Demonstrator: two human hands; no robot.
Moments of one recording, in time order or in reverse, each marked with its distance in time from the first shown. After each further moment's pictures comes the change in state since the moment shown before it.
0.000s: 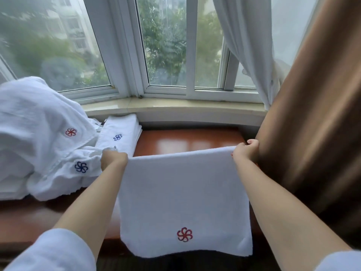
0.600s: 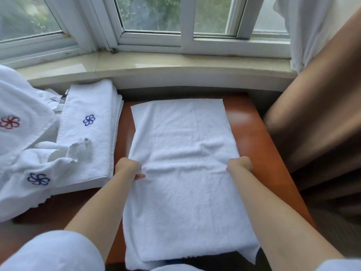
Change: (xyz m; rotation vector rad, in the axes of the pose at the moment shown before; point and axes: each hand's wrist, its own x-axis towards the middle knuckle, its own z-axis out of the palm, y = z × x) left_hand 0.083 -0.045 0.149 0.215 -0.461 -0.408; right_hand 0.052 0.117 0.102 -0.510 -0.186 0.419
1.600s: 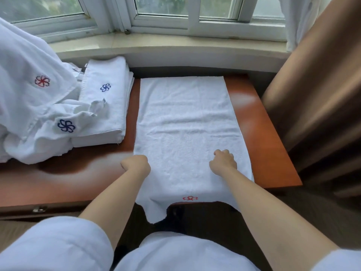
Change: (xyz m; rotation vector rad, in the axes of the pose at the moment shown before) left_hand -0.085 -0.128 -0.002 1.295 0.121 0.449; right_hand -0.115 0.100 -0.014 -0.810 -0.190 -0.569
